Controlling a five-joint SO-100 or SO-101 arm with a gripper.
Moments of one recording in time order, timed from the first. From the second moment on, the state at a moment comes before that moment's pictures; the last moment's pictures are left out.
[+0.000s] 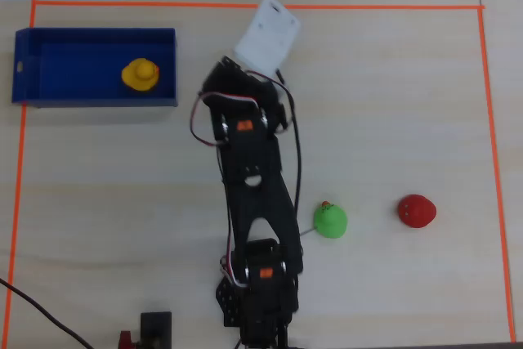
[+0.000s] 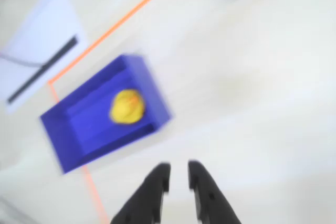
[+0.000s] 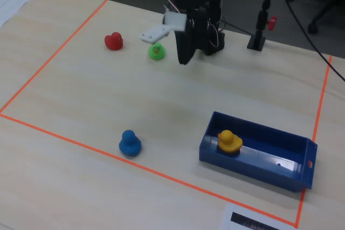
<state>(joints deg) -2.8 111.5 84.8 76.3 -46.1</state>
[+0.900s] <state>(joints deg) 6.1 189.8 178.7 72.7 -65.9</state>
